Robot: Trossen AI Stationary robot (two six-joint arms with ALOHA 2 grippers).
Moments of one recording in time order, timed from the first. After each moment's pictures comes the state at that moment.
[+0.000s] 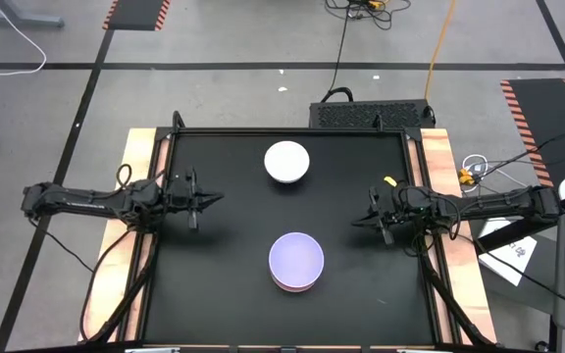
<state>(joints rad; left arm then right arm) 0.00 0.43 0.15 0.29 -0.13 0.00 -0.04 0.49 0.02 0.31 -0.24 0.14</state>
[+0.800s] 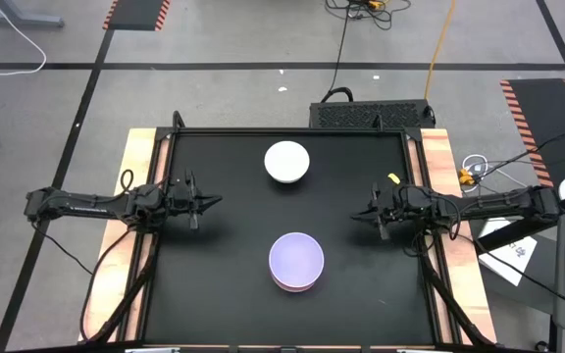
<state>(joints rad) 0.01 0.33 0.01 0.28 -0.16 -0.02 -0.04 0.50 0.02 0.32 -0.12 0.15</state>
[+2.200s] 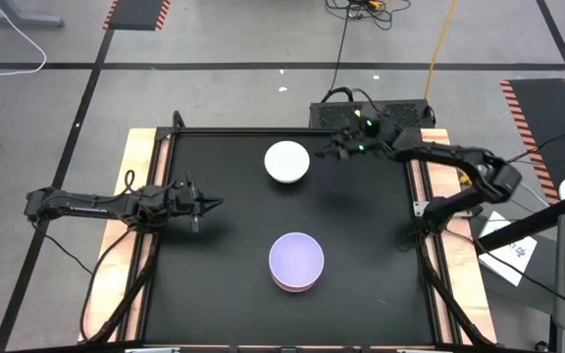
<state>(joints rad) 0.01 0.33 0.01 0.18 -0.16 0.05 -0.71 1.40 0.78 0.30 -0.83 0.25</state>
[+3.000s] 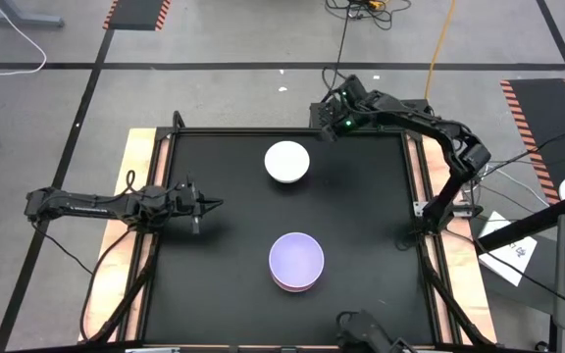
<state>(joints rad) 0.01 0.33 0.01 0.14 -0.15 0.10 -0.81 1.71 1.30 -0.53 -0.54 0.12</state>
